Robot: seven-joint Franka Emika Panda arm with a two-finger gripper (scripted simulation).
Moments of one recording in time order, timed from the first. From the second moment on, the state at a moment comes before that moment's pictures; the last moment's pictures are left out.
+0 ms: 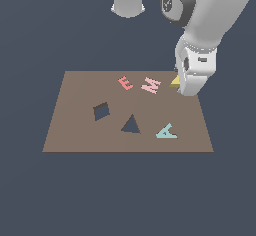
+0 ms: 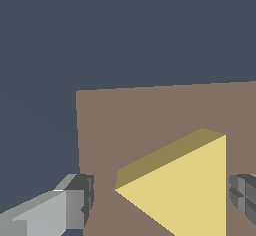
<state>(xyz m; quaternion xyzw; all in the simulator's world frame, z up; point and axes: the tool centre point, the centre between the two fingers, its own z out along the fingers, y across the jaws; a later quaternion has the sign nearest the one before) -0.099 0.182 0.035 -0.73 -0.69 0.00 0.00</state>
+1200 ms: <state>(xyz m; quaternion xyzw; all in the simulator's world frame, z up) -0.097 0.183 0.033 -0.73 -0.68 0.00 0.00</state>
